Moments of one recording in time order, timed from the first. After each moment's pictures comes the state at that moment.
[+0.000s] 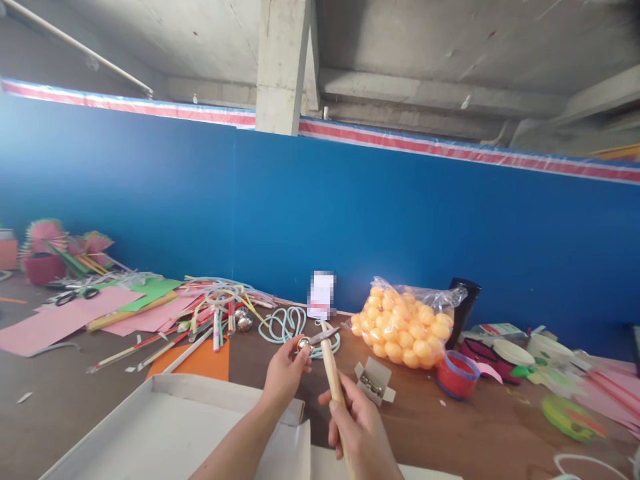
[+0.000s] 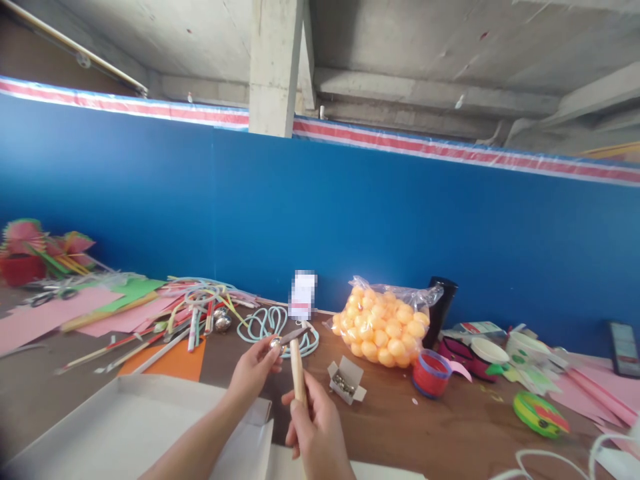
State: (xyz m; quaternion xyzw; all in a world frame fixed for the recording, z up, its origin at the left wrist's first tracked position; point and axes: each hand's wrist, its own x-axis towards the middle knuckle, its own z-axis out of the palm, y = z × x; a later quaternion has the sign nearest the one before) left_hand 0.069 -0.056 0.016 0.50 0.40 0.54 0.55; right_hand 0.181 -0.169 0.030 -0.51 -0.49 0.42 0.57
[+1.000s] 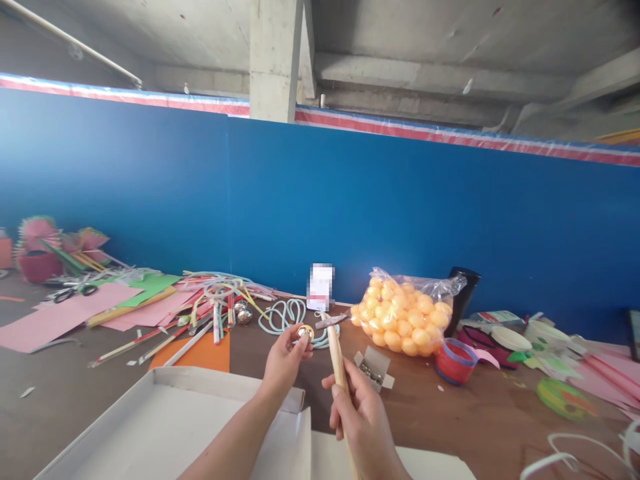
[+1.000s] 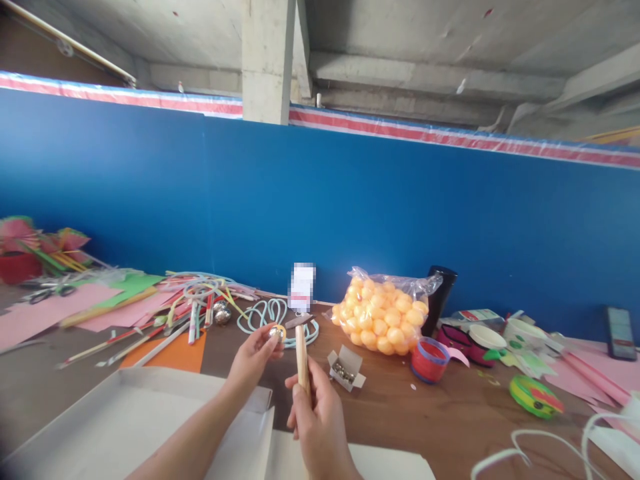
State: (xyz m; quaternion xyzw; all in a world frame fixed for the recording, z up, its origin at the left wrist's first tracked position) left_hand 0.071 -0.052 0.011 0.47 0.35 0.56 0.58; right_hand 0.176 -0.174 0.037 -0.53 -0.47 0.37 0.59
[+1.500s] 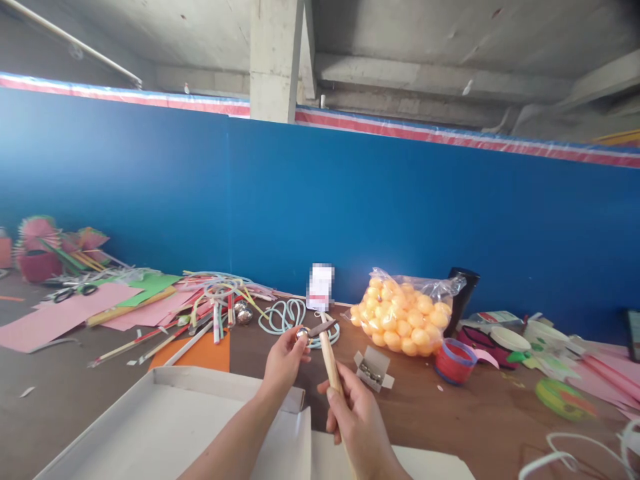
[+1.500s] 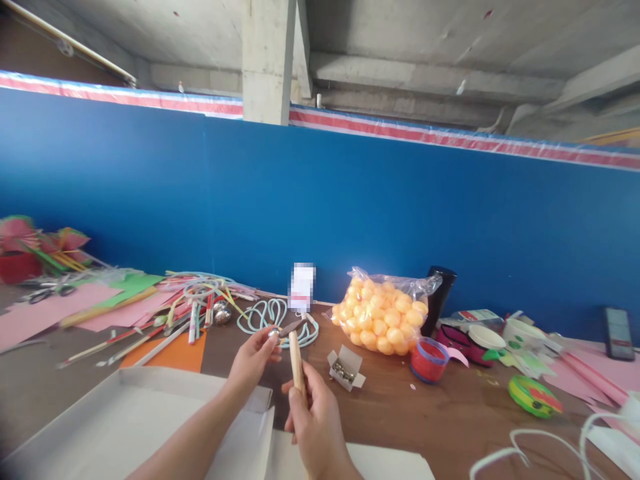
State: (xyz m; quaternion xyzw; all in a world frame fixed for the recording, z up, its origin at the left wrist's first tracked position) left_hand 0.070 -0.052 0.012 0.48 0.39 0.55 0.57; right_hand 0.177 -0.171 0.031 -0.54 -0.47 0.40 0.57
